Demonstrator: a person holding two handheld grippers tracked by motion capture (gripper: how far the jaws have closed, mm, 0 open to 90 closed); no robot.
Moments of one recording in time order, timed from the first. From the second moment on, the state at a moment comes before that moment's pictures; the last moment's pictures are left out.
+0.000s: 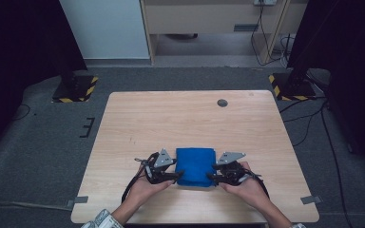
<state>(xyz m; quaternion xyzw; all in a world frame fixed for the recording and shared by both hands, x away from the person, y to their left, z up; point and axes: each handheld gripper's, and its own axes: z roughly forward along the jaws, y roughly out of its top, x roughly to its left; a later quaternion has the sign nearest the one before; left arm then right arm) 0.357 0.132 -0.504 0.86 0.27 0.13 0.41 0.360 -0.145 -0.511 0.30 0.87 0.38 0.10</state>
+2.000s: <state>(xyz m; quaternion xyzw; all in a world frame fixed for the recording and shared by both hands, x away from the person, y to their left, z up) 0.434 0.256 -0.506 0.80 0.45 0.17 0.36 0.432 -0.235 -0.501 0.46 0.78 0.38 0.19</state>
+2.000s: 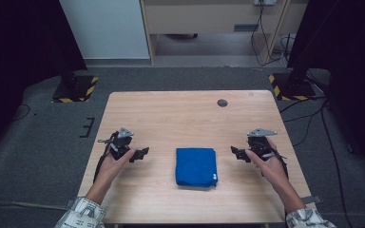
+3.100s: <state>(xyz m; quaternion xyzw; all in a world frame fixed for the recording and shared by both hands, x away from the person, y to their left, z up) 0.471 0.257 -0.536 0.80 0.48 0.19 0.32 0.482 -0.259 -0.539 0.55 0.74 0.31 0.23</state>
